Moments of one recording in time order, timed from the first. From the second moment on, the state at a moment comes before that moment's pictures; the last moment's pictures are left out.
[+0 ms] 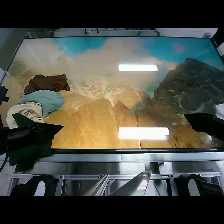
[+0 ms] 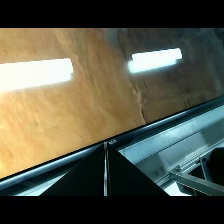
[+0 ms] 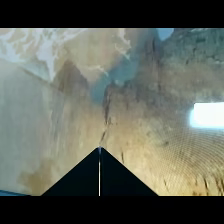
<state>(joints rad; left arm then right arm) 0.18 -0.42 0.66 -2.38 1.39 1.85 -0.28 -0.39 0.60 -0.92 1.15 1.31</state>
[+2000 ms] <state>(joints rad) 0.25 -2.05 2.01 -1.65 1.35 1.85 -0.28 -0.60 0.60 -0.75 1.10 1.31</state>
